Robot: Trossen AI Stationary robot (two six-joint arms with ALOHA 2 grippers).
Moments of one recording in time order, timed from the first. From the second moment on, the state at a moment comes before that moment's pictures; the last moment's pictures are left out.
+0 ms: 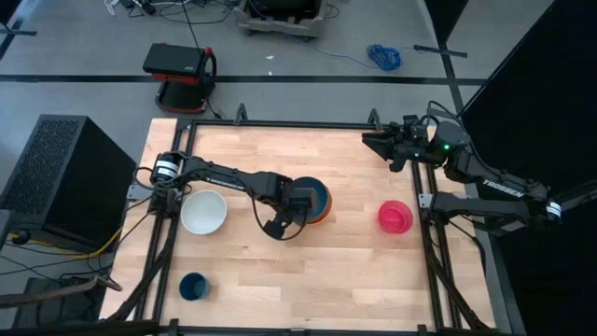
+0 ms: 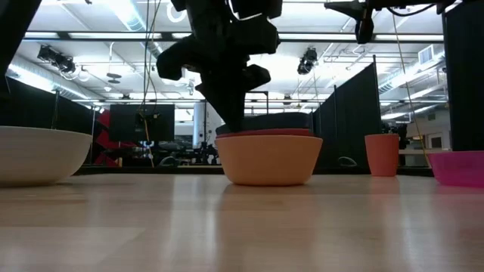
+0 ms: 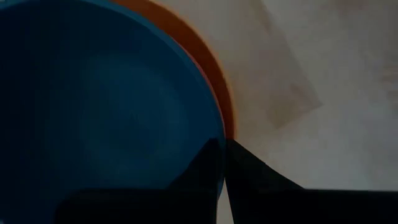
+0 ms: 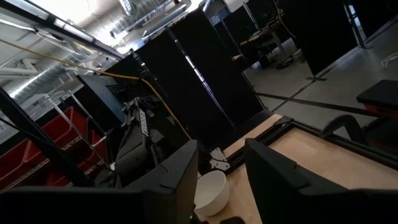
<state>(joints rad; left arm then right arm) -0.07 1.93 1.57 -0.87 -0.04 0.49 -0.42 0.73 0.72 0.12 -0.21 0.60</state>
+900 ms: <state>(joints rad) -0.07 1.93 1.68 -1.03 -0.04 0.52 -0.42 0.73 0.72 0.12 -0.21 0.60</state>
